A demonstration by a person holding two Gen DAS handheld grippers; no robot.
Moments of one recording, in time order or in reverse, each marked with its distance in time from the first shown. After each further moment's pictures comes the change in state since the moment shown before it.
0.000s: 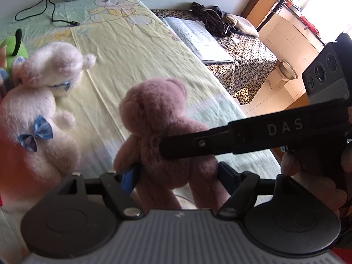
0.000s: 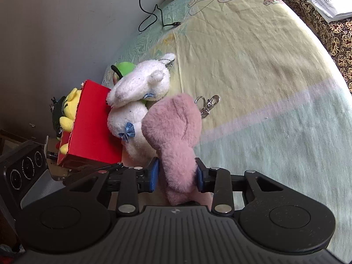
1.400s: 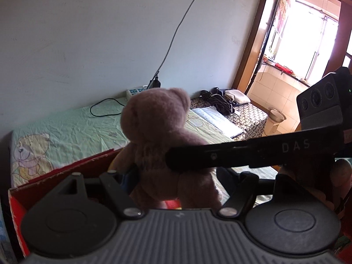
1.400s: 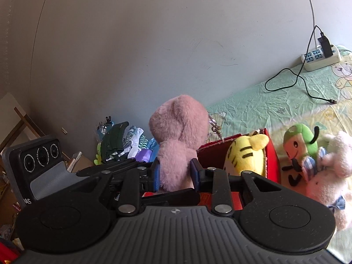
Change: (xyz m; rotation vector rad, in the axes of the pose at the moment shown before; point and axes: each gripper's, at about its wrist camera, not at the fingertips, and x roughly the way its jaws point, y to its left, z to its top) left arm -0.283 0.213 -0.006 0.183 -0.411 -0.009; right arm 0.093 0.310 -0.002 -0.299 -0.351 0.150
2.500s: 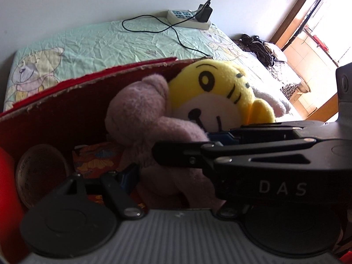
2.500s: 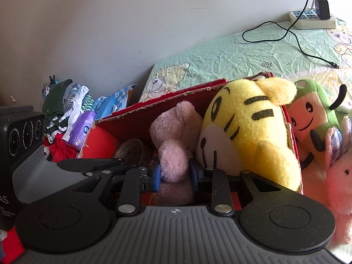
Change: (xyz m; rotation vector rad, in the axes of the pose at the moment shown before) left arm 0.101 0.097 -0.054 -0.182 0.361 0.060; right arm 0.131 -0.029 -0.035 -0.019 0.230 -0.275
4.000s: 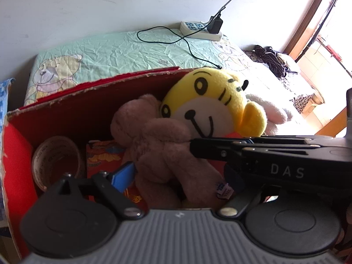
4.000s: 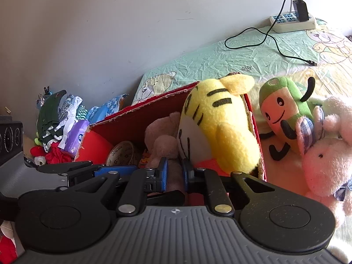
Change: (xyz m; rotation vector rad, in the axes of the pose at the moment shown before) left arm -0.028 -0.023 -0.012 -0.035 -0.071 0.107; right arm -0.031 -0.009 -0.018 0.053 -0.062 -0.039
